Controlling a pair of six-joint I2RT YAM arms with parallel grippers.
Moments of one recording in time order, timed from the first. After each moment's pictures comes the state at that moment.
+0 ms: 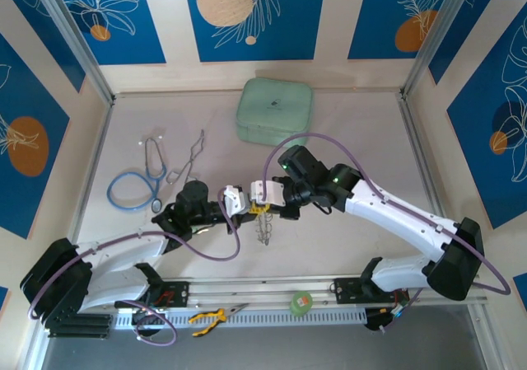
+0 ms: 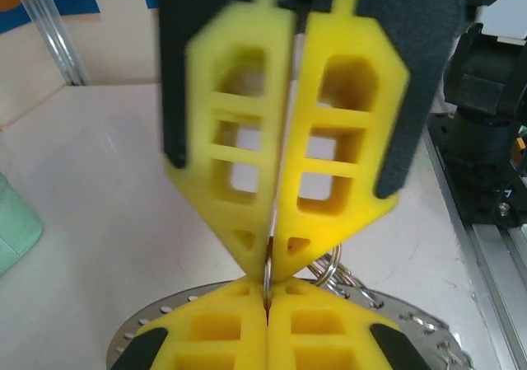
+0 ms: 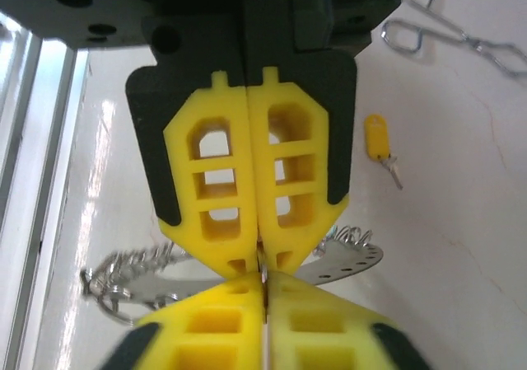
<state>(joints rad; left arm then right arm) -0.79 1.12 0.44 0.45 0.56 0.25 0.84 1.25 1.10 -0.75 -0.35 -0.69</state>
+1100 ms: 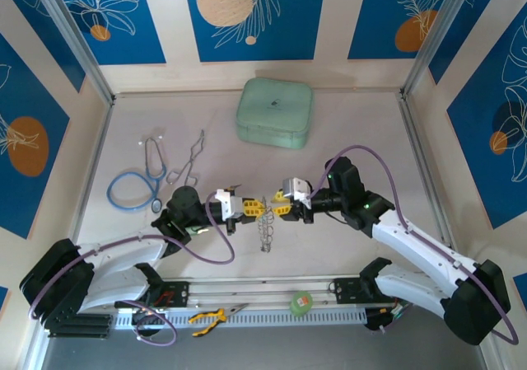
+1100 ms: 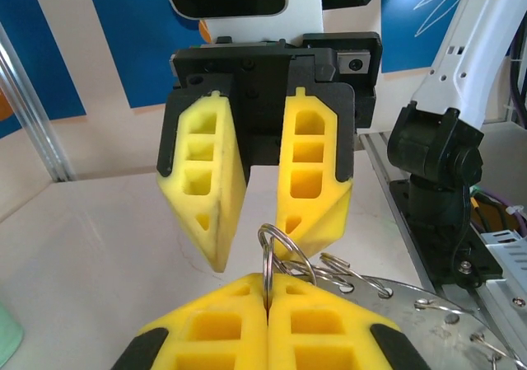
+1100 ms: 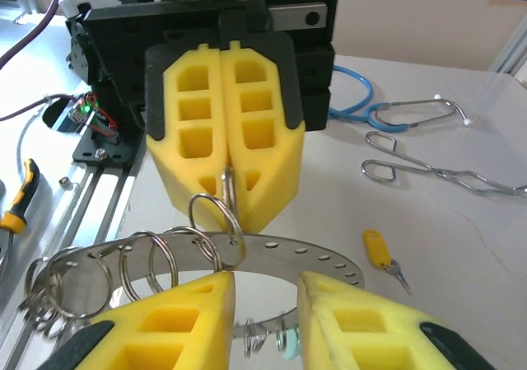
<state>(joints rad) -0.79 1.11 0.37 0.74 0.69 0.18 0.62 0.97 0.66 -0.20 -0.81 -0.54</state>
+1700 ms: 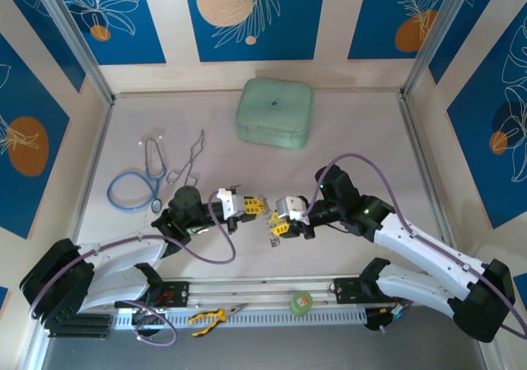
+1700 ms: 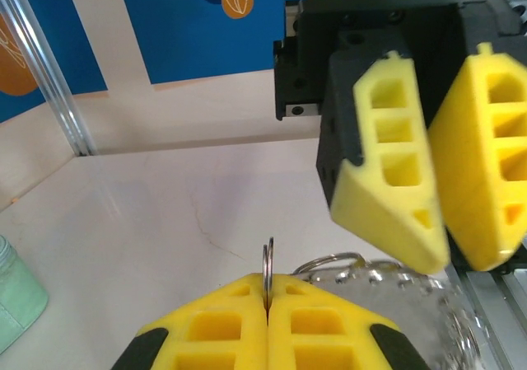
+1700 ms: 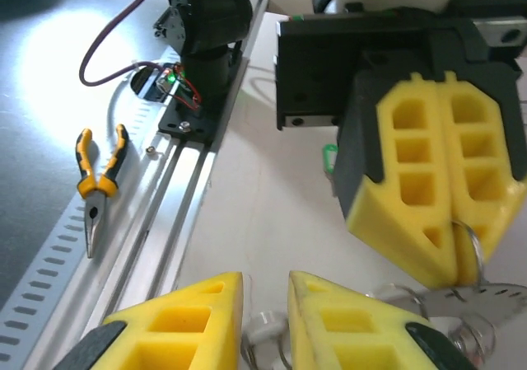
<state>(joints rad) -0.79 1.11 0.37 0.69 0.61 0.20 0.75 0.94 0.71 -0.41 -0.79 -0.63</state>
